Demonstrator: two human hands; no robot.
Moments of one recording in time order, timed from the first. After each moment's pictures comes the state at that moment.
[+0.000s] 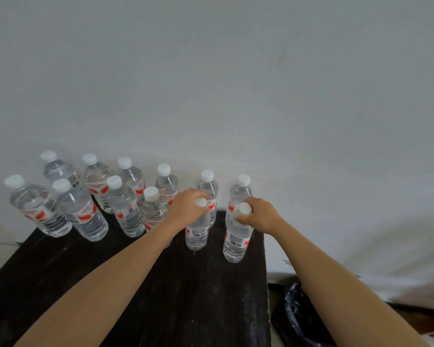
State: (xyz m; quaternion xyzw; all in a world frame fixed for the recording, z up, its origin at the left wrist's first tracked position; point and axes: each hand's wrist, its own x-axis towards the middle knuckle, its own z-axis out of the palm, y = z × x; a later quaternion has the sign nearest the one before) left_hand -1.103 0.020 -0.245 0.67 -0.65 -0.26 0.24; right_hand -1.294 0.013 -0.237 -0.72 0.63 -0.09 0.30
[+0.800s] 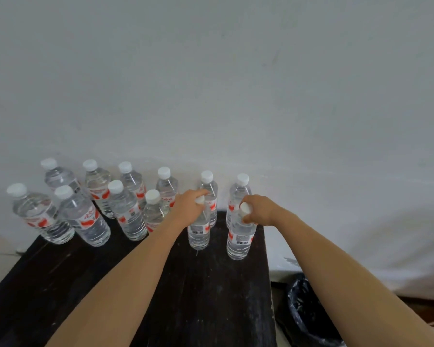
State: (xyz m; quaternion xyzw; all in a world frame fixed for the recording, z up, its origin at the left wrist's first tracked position) left_hand -1.097 0.008 -0.258 0.66 -0.67 -0.28 0.22; right_hand -1.296 0.004 -0.225 -0.75 0.60 0.00 0.27
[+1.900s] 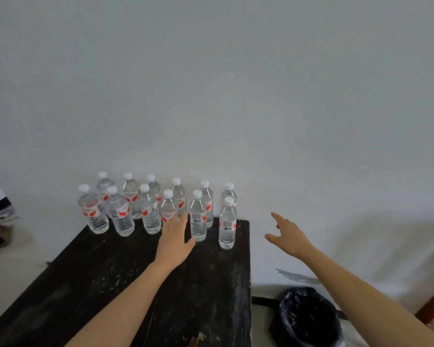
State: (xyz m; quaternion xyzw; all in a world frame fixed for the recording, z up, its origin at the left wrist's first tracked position) left_hand -1.120 0.230 -0.225 0.69 -0.66 -0.11 0.27; right_hand -1.405 0.199 -0.182 -0.72 0.65 -0.12 0.19
